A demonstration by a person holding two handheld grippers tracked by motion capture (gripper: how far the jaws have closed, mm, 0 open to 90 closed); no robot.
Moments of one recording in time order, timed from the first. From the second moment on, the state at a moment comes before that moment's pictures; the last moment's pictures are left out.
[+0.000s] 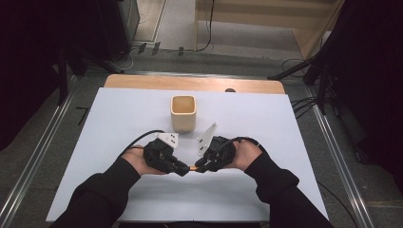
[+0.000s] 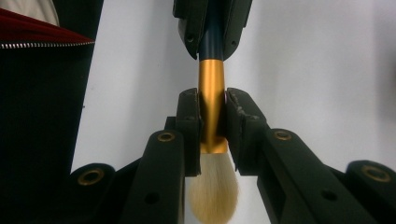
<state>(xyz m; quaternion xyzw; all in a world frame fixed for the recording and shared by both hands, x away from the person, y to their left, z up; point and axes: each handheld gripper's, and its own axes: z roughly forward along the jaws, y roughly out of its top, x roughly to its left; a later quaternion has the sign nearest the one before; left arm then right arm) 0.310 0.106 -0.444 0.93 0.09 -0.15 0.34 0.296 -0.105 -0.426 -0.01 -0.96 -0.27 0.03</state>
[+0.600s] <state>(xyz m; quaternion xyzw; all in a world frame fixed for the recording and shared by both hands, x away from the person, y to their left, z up) 0.309 0.110 -0.438 0.92 0.11 -0.15 0.35 0.295 -0.109 -0.422 -0.01 -0.96 -0.29 0.02</state>
